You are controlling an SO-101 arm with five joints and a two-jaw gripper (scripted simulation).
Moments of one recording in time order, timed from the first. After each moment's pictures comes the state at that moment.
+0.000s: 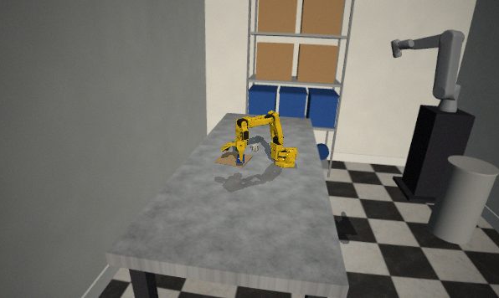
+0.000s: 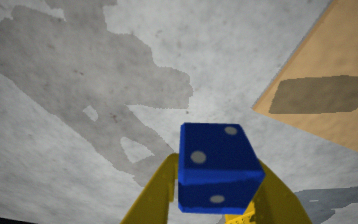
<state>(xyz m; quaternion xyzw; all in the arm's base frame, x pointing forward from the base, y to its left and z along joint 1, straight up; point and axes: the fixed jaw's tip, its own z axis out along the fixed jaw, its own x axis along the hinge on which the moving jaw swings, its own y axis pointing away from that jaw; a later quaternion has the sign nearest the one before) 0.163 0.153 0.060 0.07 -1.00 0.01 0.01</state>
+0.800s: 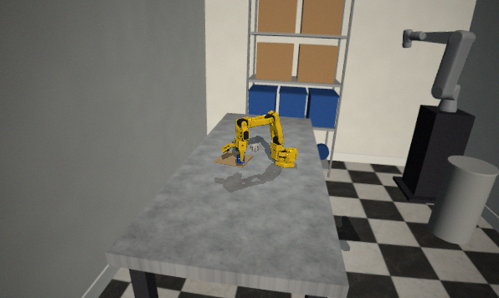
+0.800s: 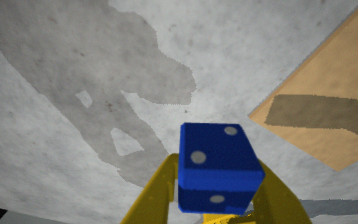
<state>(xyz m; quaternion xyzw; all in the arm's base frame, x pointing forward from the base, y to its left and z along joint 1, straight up) 0.162 0.152 0.060 0.15 -0.99 0.01 0.01</state>
